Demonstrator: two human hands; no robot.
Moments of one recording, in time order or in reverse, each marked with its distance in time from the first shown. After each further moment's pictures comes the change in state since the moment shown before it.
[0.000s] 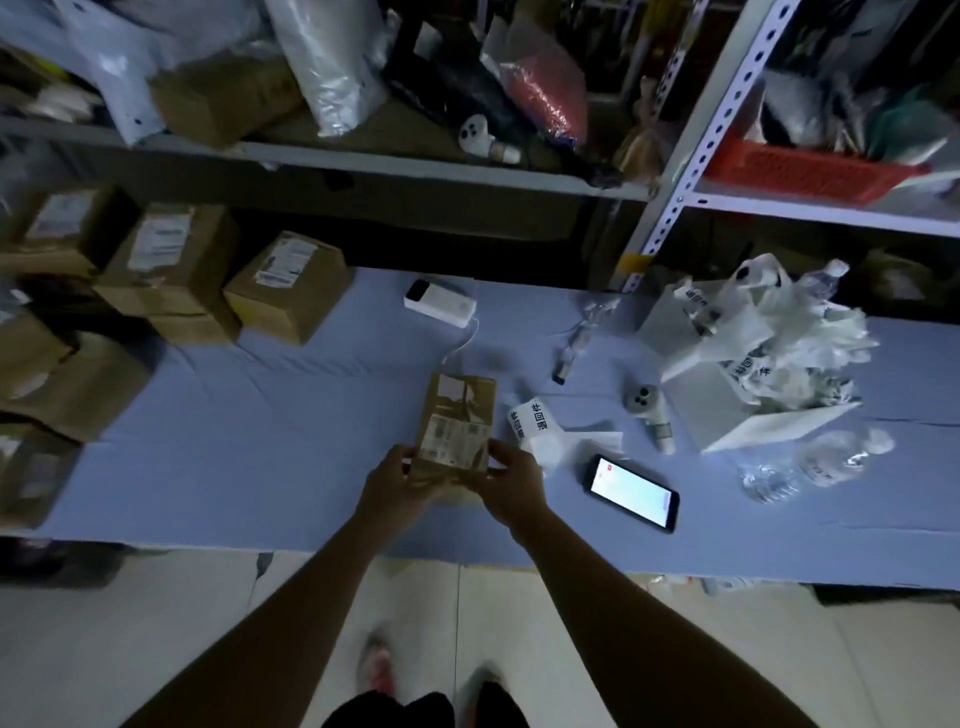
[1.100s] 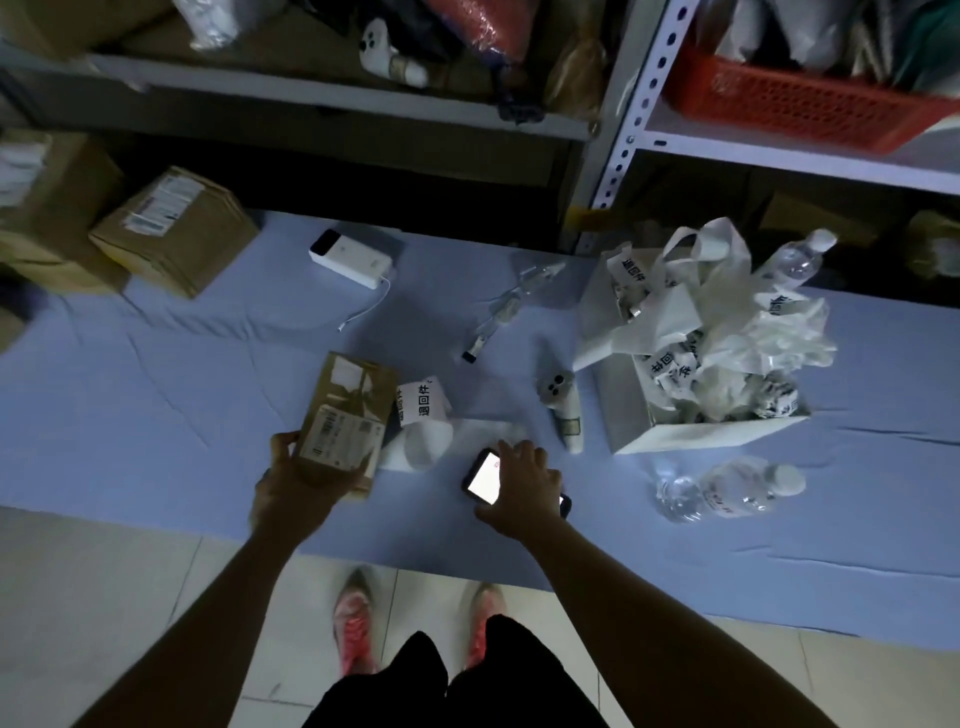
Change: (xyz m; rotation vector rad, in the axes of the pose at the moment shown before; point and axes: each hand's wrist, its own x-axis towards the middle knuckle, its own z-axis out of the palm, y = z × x) left_hand 0.014 0.029 0.121 0.089 0.368 -0.230; right_hand 0.070 0.105 -0.198 -1.063 -0.195 -0.101
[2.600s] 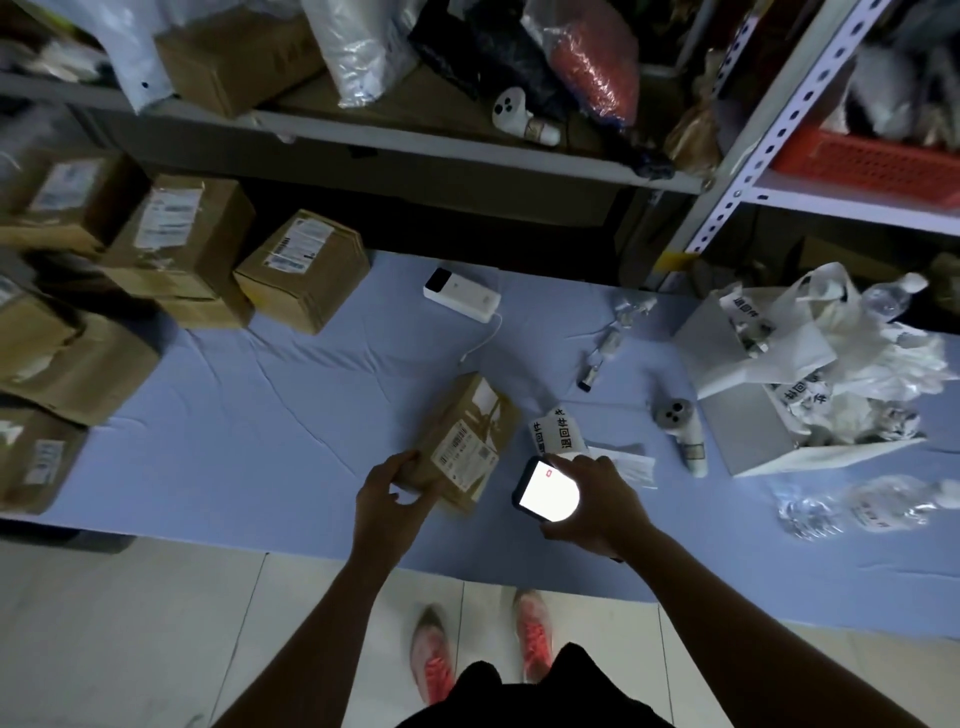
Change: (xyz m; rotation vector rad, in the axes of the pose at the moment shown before) left_hand 0.067 -0.080 -0.078 -0.360 -0.095 0.255; right_hand -0.033 -0.151 -0.044 0.103 0.012 -0.037
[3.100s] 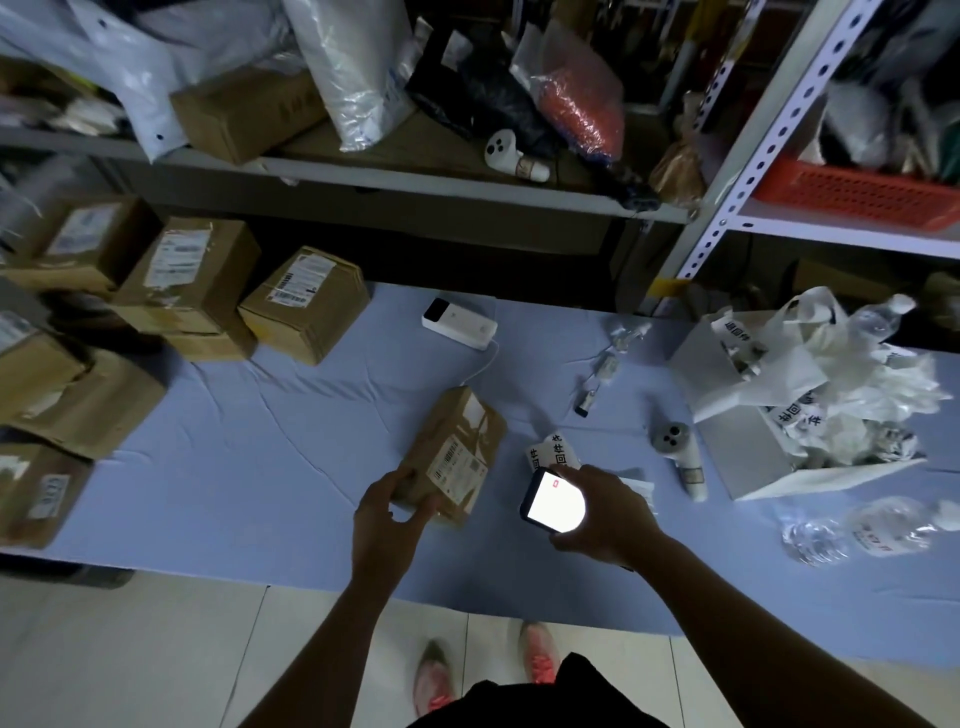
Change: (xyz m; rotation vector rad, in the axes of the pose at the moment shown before) left_hand 0.007 0.008 0.004 0.081 0.065 0.075; right_hand 0.010 0.009 -0.022 -0.009 0.038 -0.032
